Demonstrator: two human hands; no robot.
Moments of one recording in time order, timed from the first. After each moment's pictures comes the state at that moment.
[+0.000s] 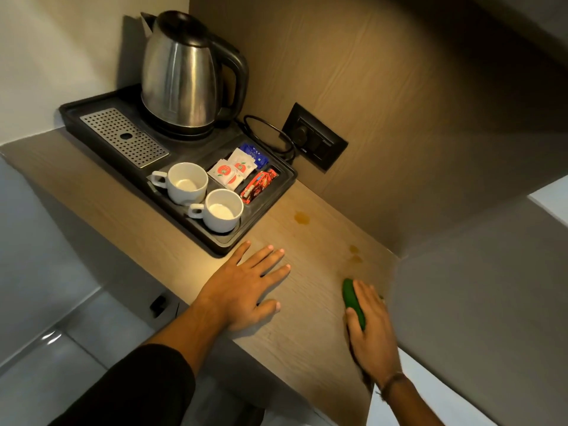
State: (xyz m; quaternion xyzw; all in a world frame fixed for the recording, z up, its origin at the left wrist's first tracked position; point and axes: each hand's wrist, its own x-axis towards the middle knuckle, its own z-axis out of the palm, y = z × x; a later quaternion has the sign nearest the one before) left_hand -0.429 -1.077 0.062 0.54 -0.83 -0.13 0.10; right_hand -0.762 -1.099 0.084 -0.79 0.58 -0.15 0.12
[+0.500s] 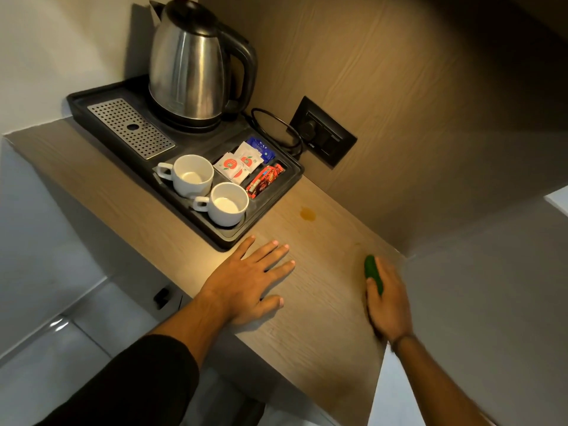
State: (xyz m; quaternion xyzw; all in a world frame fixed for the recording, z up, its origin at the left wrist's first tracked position) left_hand -0.428 -1.079 0.062 0.54 -0.83 -0.13 0.10; right_hand -0.772 -1.168 0.097 -0.75 0.63 -0.15 0.13
